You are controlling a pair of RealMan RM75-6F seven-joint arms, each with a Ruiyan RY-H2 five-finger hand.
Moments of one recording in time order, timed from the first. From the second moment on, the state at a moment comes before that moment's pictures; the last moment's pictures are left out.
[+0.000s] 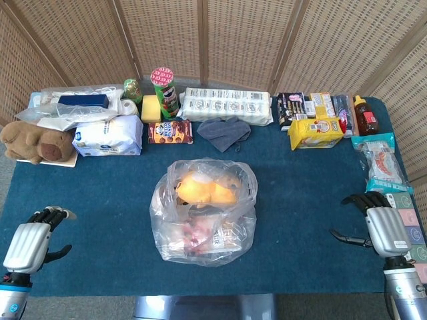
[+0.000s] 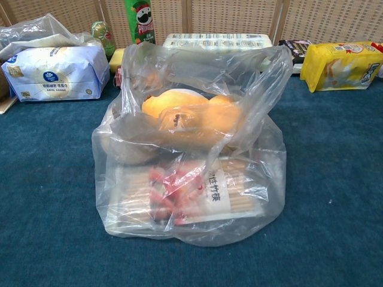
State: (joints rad) left arm -0.07 -1.09 0.03 -1.92 1.55 1.46 0.19; right arm 0.17 -1.04 0.08 -1.77 -1.49 1.40 0.02
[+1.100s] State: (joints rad) left arm -0.07 -1.08 0.04 -1.93 1.54 1.44 0.20; right arm 0.44 -1.08 0.13 -1.79 -1.48 1.01 0.43
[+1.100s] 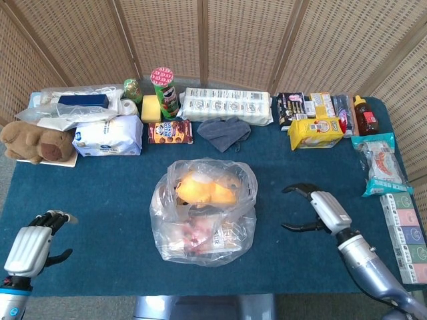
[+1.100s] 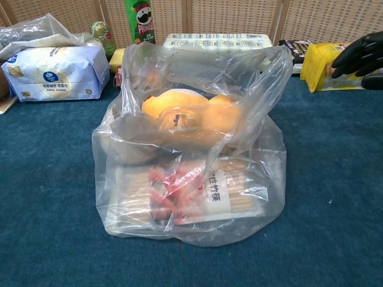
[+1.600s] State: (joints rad) left arm -0.07 -1.09 0.04 -1.90 1.52 1.42 0.16; right arm 0.59 -1.13 0.20 -1.82 -1.36 0.83 0.53
